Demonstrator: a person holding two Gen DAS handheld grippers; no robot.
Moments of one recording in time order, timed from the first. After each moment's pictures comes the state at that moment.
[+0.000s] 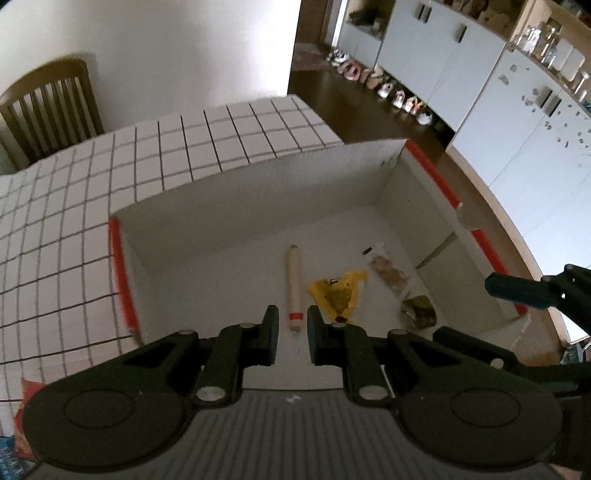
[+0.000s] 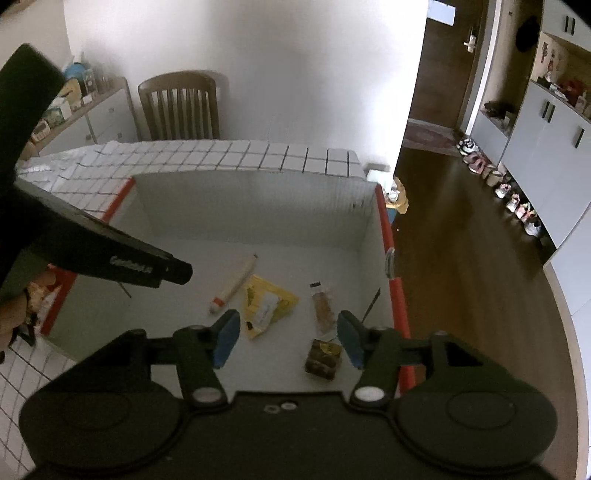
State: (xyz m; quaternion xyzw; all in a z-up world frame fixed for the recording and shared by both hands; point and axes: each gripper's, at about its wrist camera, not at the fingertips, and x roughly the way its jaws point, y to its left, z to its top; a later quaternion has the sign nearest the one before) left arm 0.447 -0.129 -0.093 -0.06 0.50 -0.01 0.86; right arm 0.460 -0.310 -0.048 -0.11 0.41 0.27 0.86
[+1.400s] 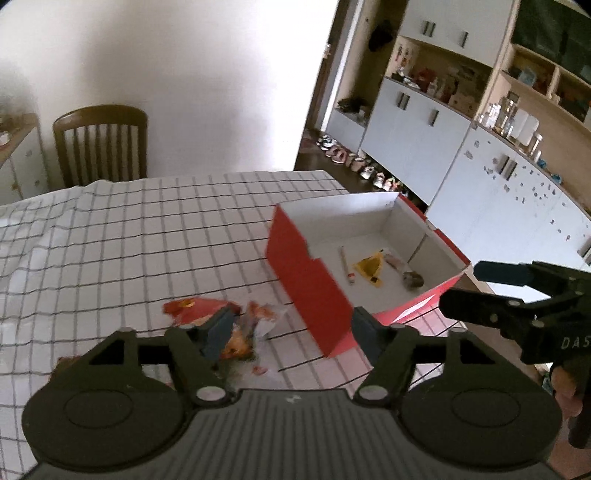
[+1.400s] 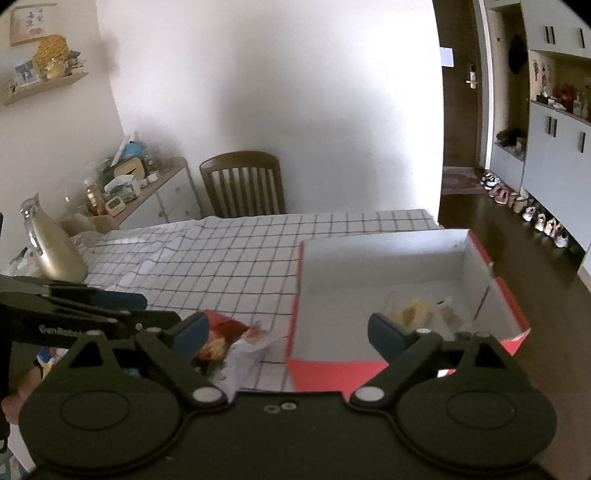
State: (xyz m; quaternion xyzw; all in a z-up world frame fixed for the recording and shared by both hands) left arm 0.212 0.010 -0.020 -0.10 0.37 -0.03 0.92; right arm 0.300 -0.244 0.023 0.00 0.33 0.31 0.89
